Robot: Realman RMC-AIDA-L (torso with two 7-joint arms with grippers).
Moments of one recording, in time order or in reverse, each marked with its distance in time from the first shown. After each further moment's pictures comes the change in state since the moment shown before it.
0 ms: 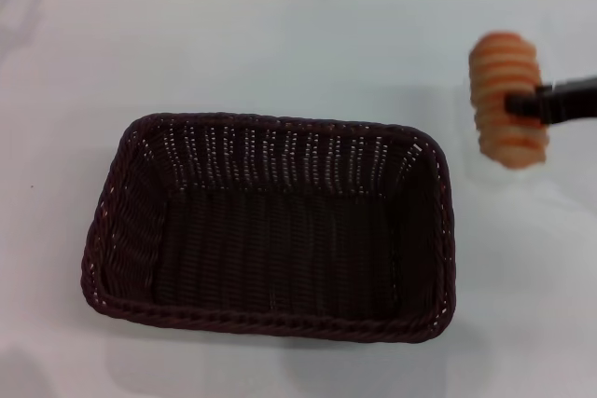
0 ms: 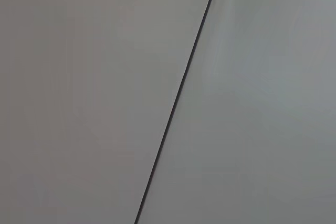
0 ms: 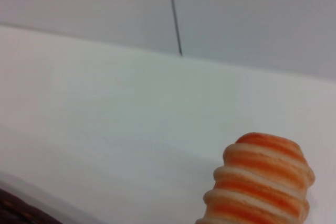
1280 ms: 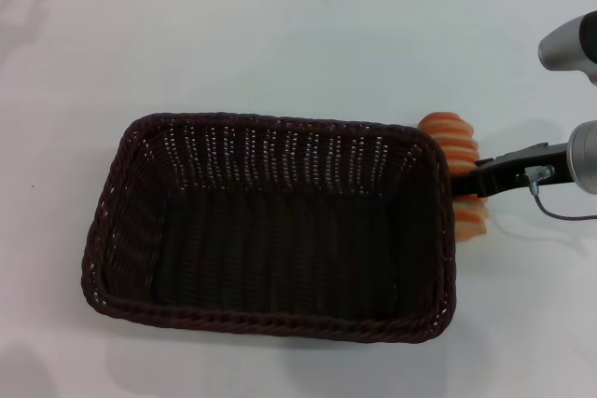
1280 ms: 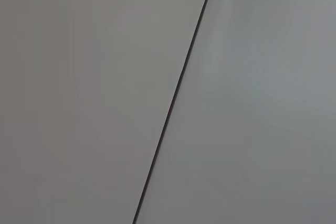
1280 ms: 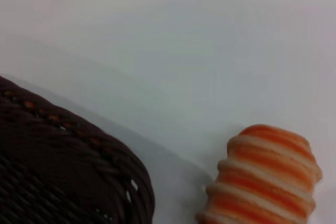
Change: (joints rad) left arm -0.013 -0.002 0.000 0.015 0.006 0.007 0.021; right arm 0.097 -0.003 -0.135 -0.305 0.008 -0.072 -0.011
